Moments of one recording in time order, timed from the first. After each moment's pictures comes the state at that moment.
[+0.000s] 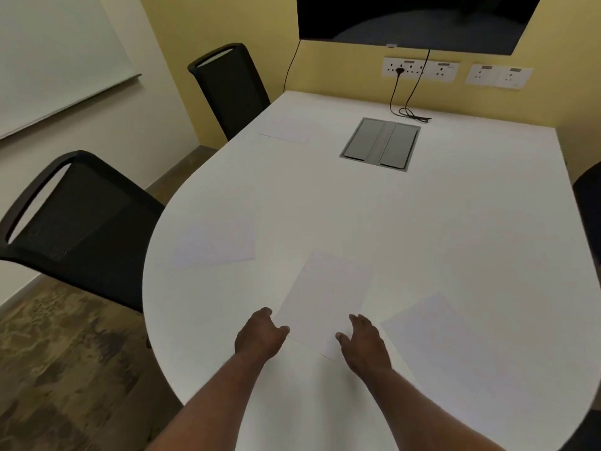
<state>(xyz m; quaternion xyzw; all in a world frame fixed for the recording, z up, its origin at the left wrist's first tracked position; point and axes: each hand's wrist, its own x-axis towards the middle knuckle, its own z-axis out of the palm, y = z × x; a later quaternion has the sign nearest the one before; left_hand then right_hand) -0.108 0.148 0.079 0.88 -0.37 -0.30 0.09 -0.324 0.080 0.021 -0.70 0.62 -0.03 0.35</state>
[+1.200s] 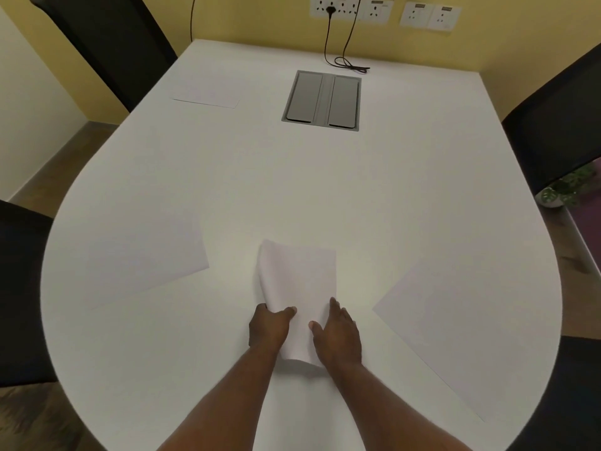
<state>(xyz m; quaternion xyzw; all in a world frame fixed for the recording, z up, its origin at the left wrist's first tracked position) -0.096 0.044 -0.018 0.83 -0.24 -0.46 0.22 -0.240 0.056 -0.041 -0.60 0.74 -0.06 0.30</state>
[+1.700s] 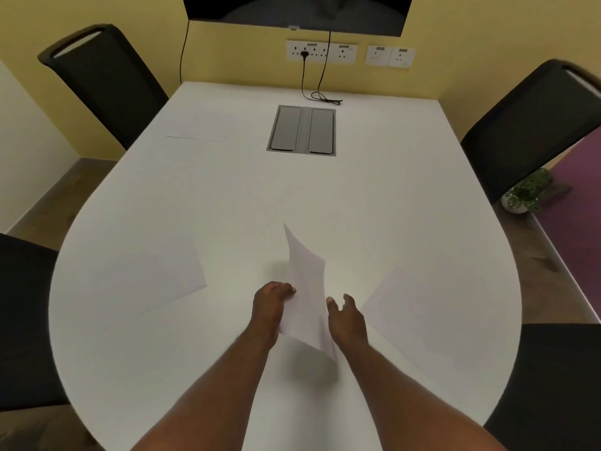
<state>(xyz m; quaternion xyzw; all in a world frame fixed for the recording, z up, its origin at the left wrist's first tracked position) -0.105 0.031 0.077 0.65 -0.21 -0.59 0.43 -0.269 0.041 0.033 -0.42 0.78 -0.20 0.42</state>
